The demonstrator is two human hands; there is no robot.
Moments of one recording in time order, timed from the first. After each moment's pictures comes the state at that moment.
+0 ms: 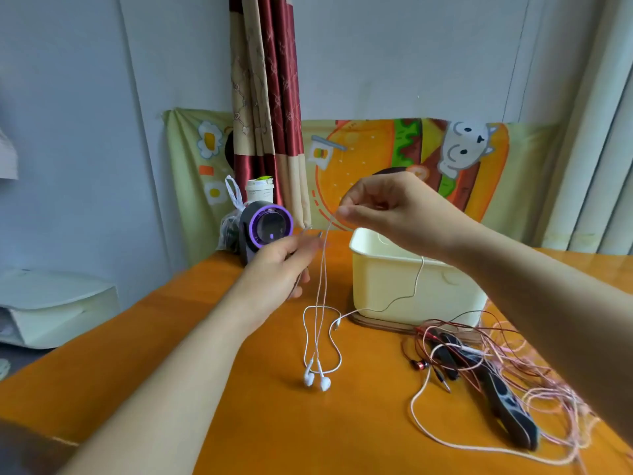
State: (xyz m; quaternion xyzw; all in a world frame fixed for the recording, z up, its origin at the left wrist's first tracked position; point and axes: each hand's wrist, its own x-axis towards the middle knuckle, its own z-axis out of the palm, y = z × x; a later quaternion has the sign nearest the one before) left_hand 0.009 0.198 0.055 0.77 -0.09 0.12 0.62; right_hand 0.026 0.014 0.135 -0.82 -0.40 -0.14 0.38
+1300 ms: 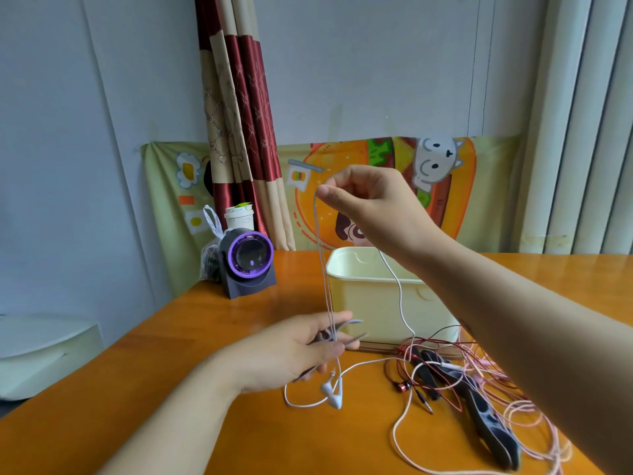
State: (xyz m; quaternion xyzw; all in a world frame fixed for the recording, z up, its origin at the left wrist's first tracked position) left_hand -0.001 0.165 0.045 0.86 -0.21 -0.10 0.45; right_hand 0.031 0.008 0.150 -0.74 -0.34 -0.23 0.54
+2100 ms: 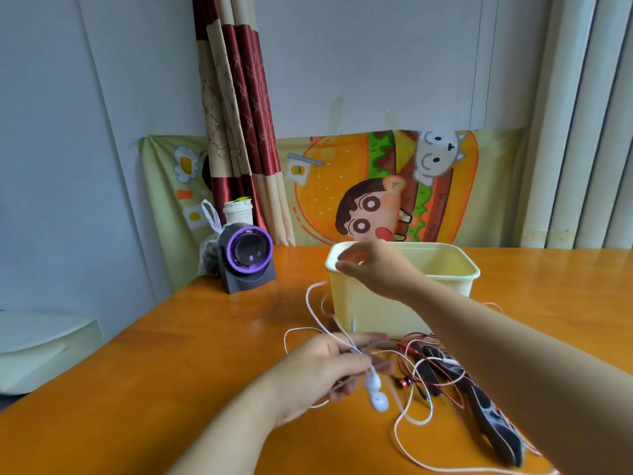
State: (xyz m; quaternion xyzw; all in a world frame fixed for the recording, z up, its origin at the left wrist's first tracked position) left_hand -0.003 0.134 0.012 0.74 -0.17 -0.17 0.63; right_hand 0.099 -0.002 0.072 -0.89 -0.22 -0.15 0.36
